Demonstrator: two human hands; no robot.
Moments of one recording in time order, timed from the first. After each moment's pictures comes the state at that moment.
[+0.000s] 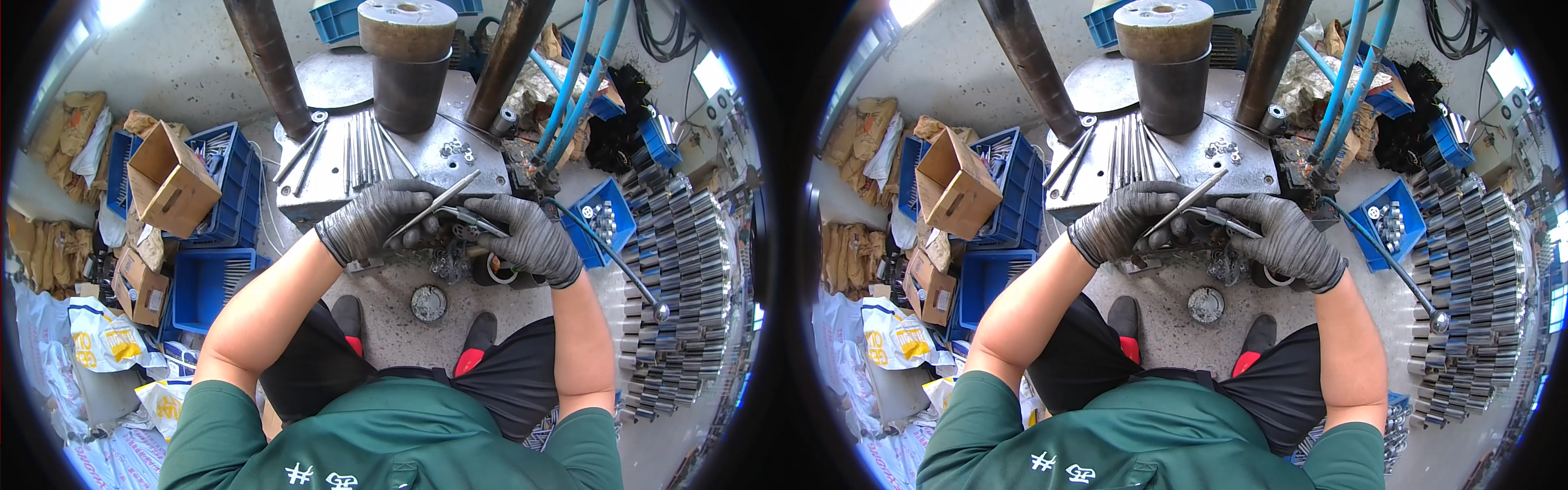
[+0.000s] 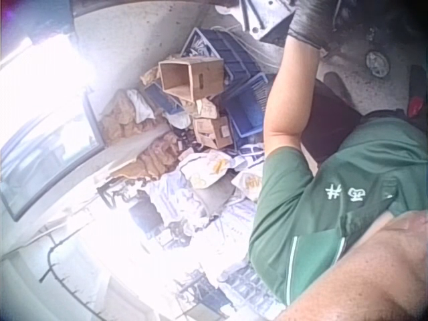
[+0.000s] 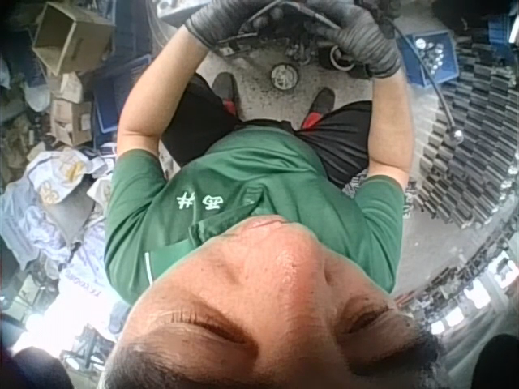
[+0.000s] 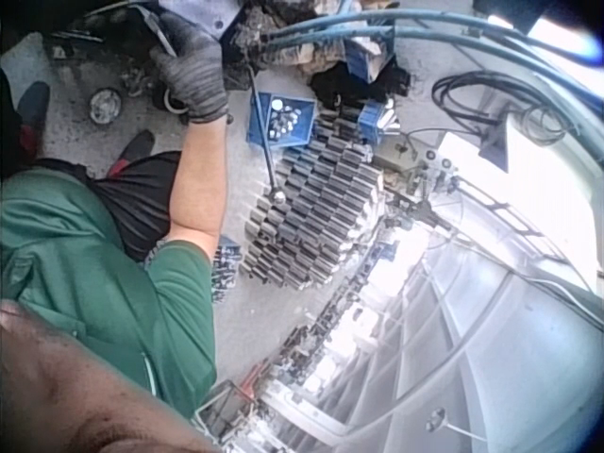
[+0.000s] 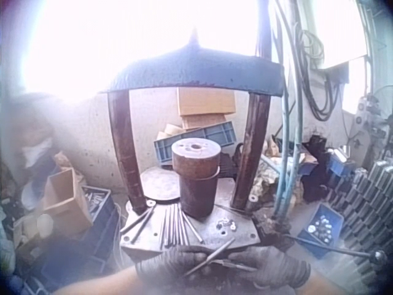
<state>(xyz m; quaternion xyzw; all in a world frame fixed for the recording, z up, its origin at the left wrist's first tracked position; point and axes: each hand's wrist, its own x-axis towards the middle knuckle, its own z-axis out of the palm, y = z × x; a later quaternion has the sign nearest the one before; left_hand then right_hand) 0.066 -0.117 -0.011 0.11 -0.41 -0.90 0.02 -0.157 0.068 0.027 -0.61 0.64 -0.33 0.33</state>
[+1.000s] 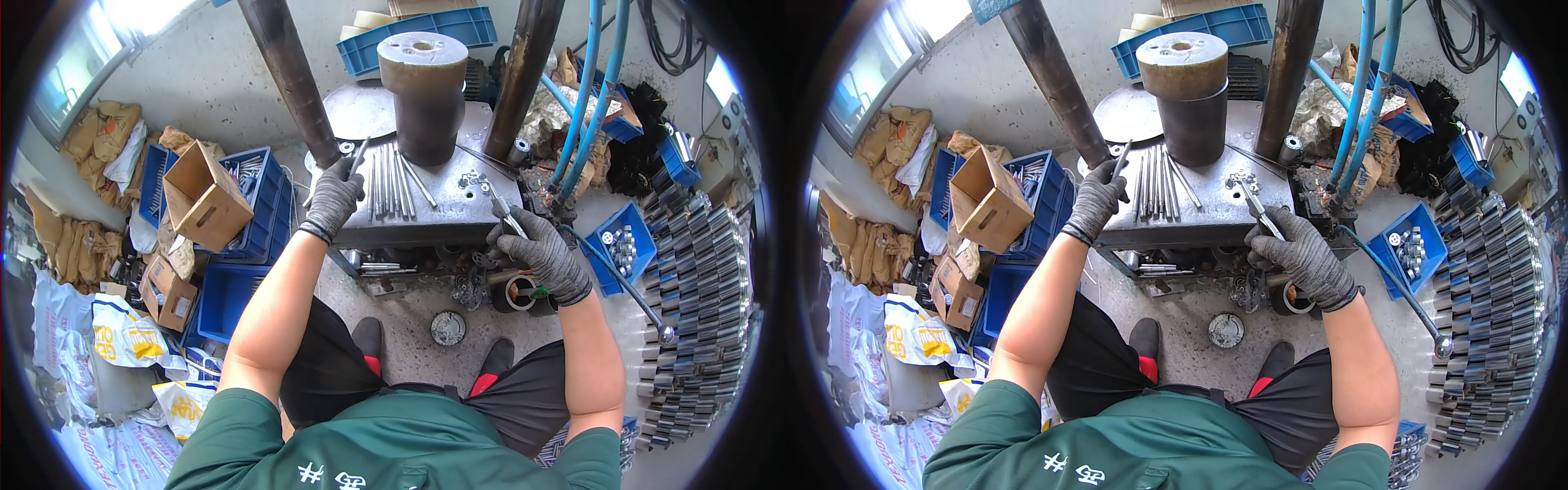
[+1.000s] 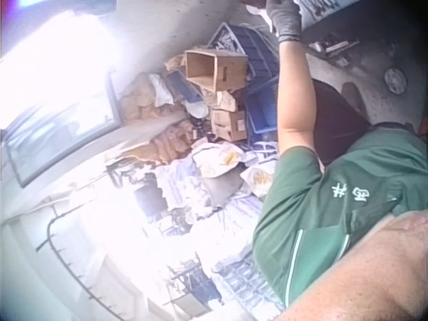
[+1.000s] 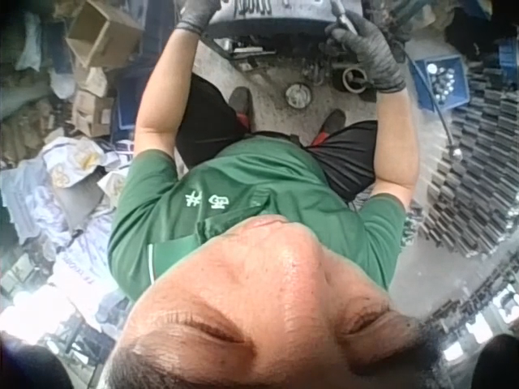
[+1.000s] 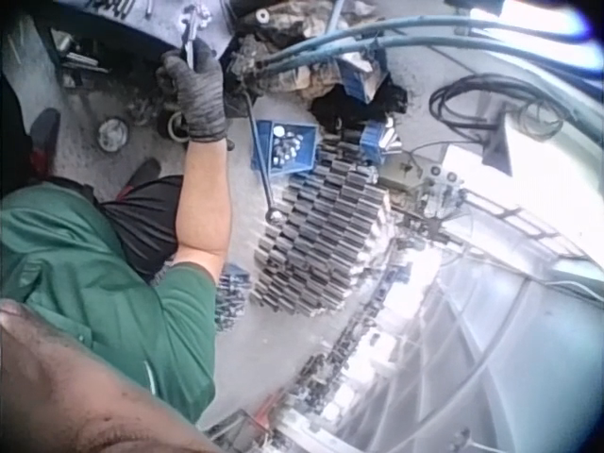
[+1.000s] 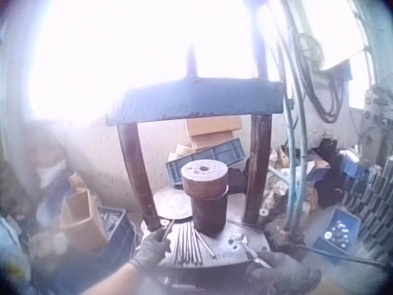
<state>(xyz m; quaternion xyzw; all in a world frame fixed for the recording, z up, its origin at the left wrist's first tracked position) 0.097 -0.221 -0.041 0.46 -0.70 -0.46 0.29 -0.164 0.072 0.036 -0.40 0.58 -0.50 0.50</state>
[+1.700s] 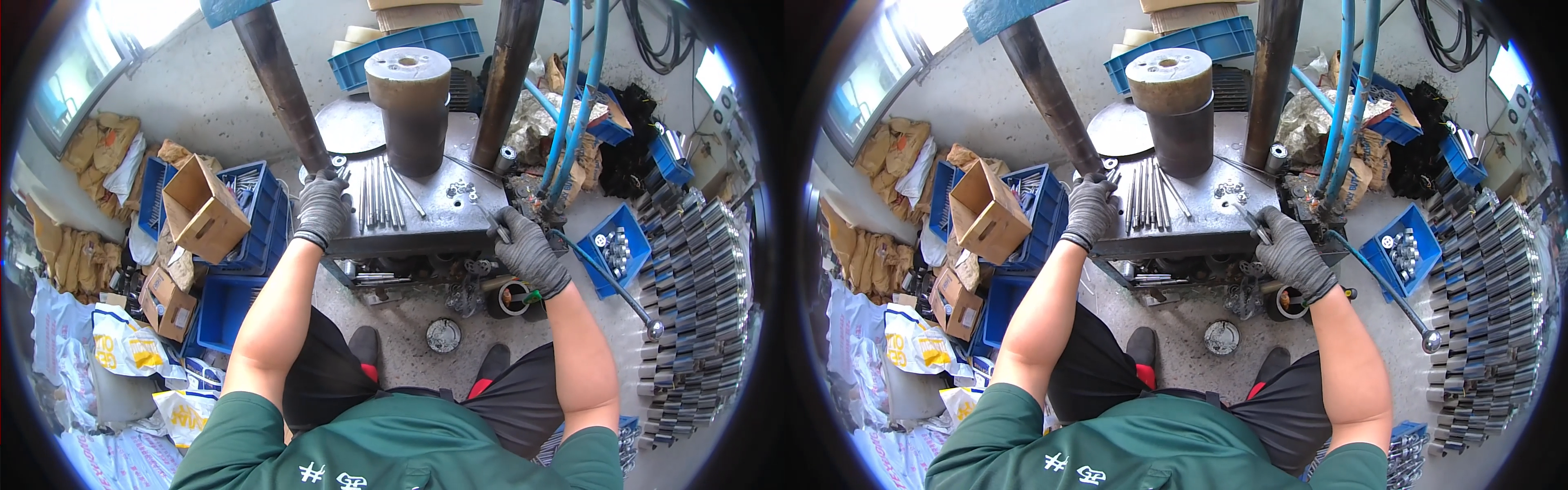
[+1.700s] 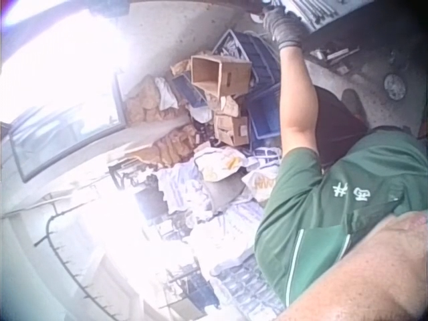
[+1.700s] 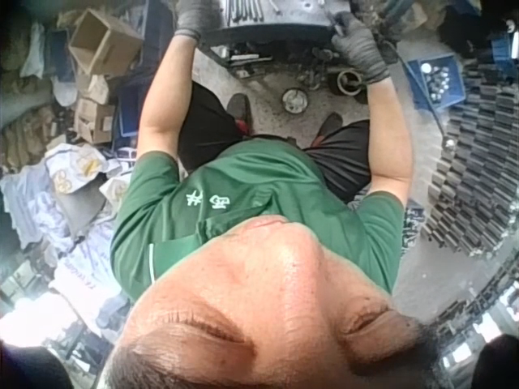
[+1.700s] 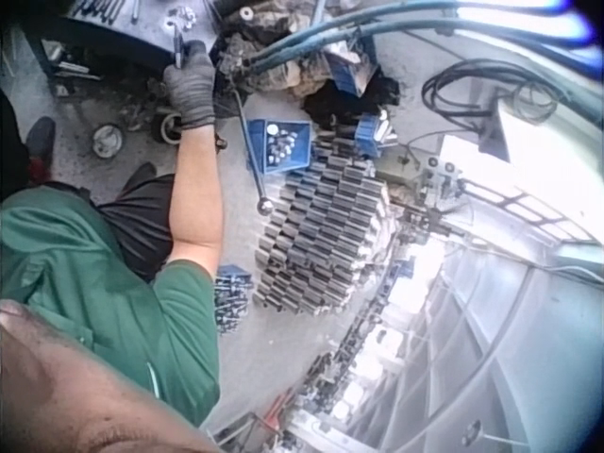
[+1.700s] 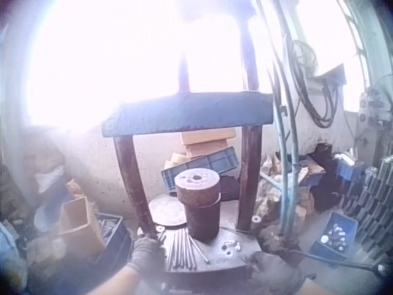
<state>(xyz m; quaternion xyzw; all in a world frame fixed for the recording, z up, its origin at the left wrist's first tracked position) 0.103 -0.221 -0.040 0.45 -0.87 0.00 0.20 -0.189 0.055 -0.002 -0.56 0.72 -0.36 0.20</state>
